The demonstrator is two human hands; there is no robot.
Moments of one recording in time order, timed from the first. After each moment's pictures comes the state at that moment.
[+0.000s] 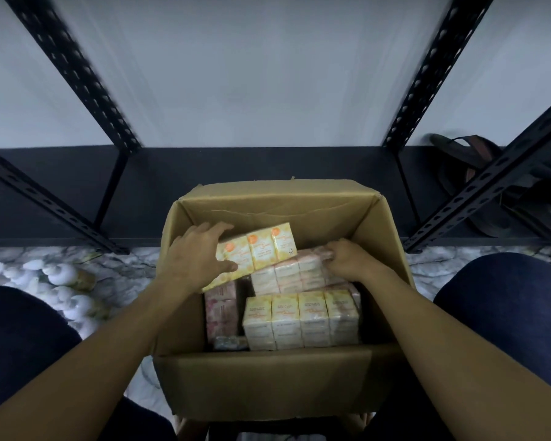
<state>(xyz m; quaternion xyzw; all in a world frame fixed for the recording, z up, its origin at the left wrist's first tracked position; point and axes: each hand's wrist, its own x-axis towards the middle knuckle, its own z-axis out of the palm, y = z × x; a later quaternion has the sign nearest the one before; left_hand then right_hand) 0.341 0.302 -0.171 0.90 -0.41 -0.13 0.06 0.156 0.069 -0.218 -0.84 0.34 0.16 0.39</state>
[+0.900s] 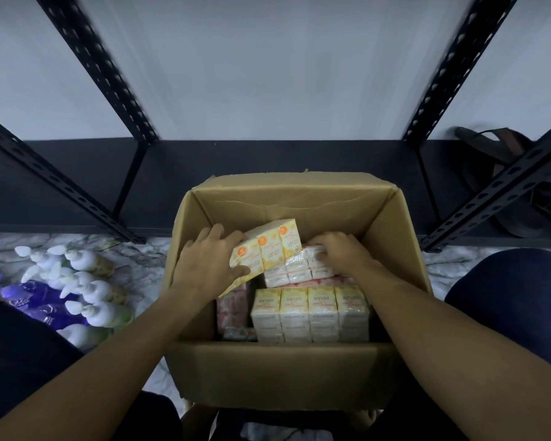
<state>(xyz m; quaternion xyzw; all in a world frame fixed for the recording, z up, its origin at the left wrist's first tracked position) 0.310 0.312 -0.169 0.91 -0.41 -0.08 -0.02 0.186 0.070 -0.269 -0.93 0.24 0.13 0.26</state>
